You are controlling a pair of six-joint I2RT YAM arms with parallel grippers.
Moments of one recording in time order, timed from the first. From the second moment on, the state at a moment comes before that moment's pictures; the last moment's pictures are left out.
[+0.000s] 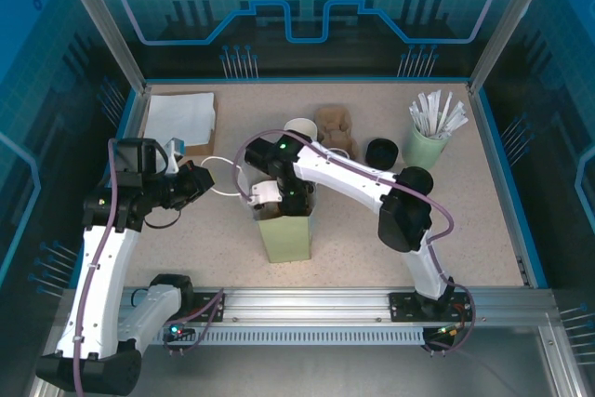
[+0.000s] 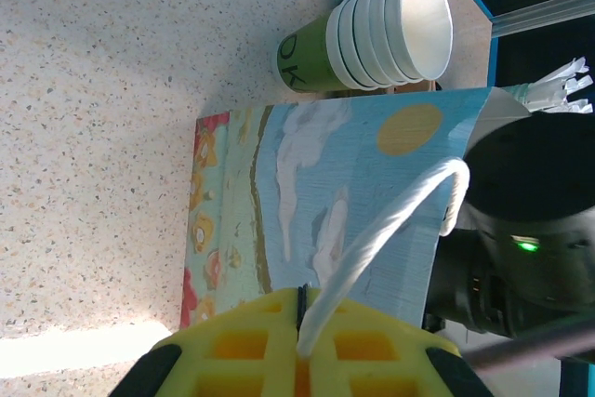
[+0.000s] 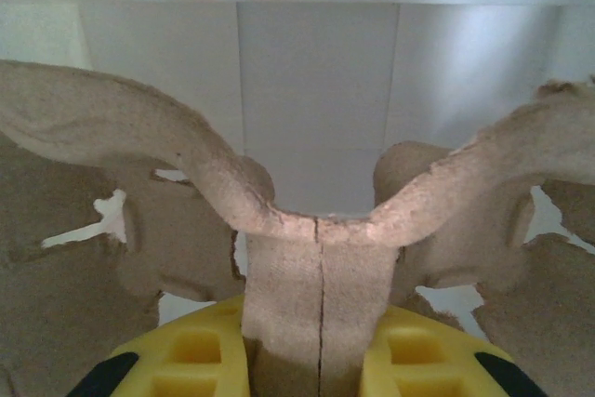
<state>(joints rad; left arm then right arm) 0.00 0.87 1.11 -1.07 0.52 -0.64 0.96 2.10 1.95 -1.42 0.02 -0.68</state>
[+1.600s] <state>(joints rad) -0.04 0.89 1.19 -1.04 0.53 -0.67 0.93 2.11 2.00 -1.36 -0.07 -0.64</state>
